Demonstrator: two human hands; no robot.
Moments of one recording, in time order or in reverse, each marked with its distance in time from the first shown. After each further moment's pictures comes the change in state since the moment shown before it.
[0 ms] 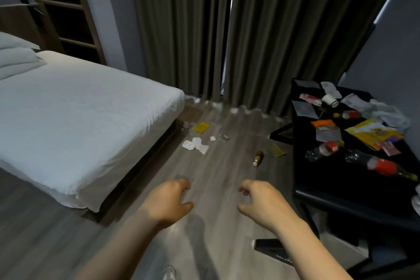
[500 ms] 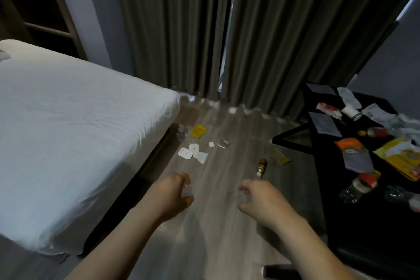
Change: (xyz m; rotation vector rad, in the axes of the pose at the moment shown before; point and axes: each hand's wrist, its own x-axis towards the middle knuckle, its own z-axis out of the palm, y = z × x) left_hand 0.228 -0.103 -0.081 -0.023 -0.043 0.036; right_hand 0.244 -0.043 -0.020 -0.005 -0.083 0.112
